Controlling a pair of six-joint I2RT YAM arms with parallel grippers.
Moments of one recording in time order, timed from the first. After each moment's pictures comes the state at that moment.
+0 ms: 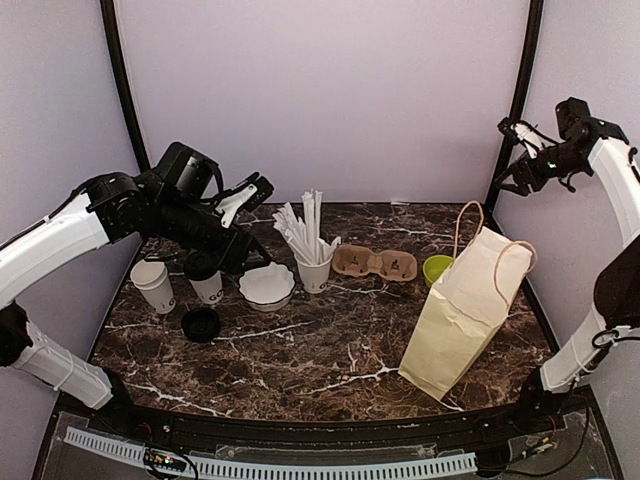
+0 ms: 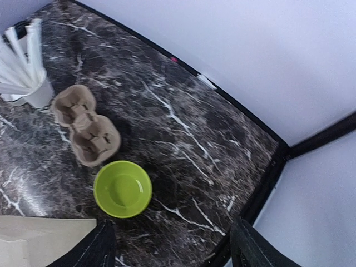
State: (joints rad) left arm -0.78 1.34 1.39 -0.85 0.16 -0.01; right arm -0.12 1.55 1.86 -1.19 -0.53 -0.74
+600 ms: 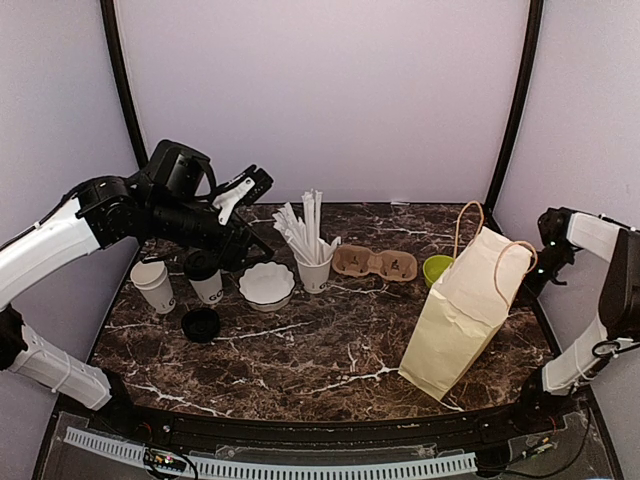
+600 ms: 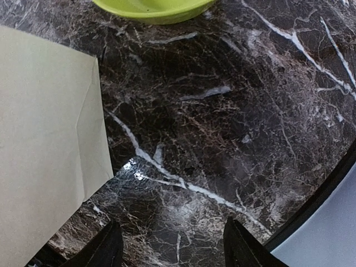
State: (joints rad) left arm -0.82 1.28 1.37 -0.77 0.15 0.05; right arm -0.26 1.49 1.06 -1.06 -0.29 -0.96
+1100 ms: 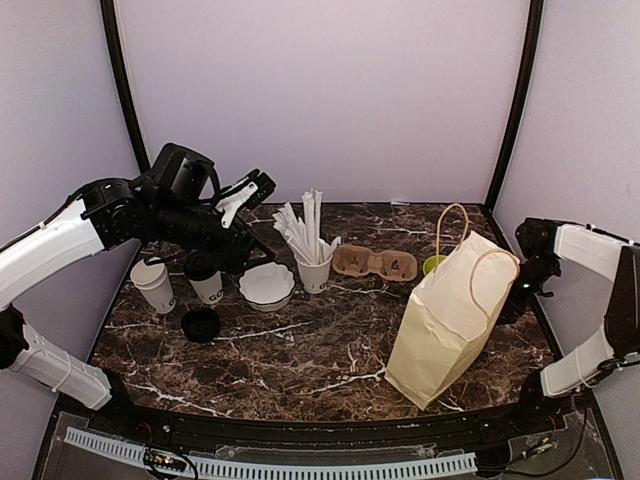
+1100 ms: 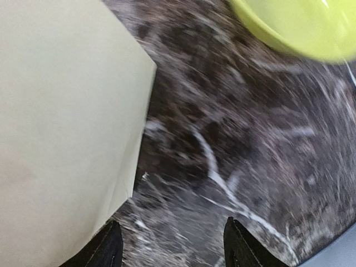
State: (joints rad) left arm -0.82 1.30 1.35 -0.76 0.14 0.07; right arm -0.09 1.40 0.92 -1.05 -0.30 -1.00
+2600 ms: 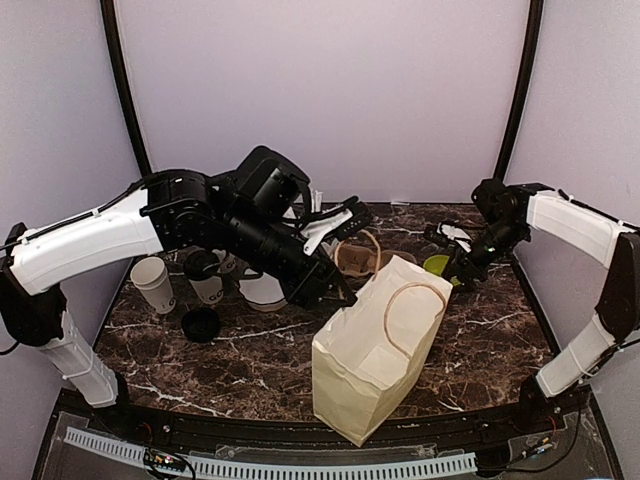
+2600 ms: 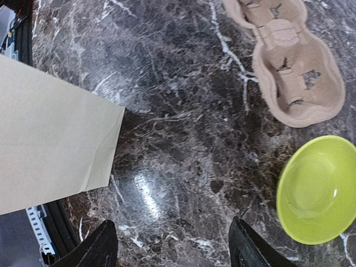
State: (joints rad) left arm -1.14 1.59 1.66 -0.82 0.29 -0.14; right arm 0.25 1.51 1.22 -1.11 -0.55 -0.82
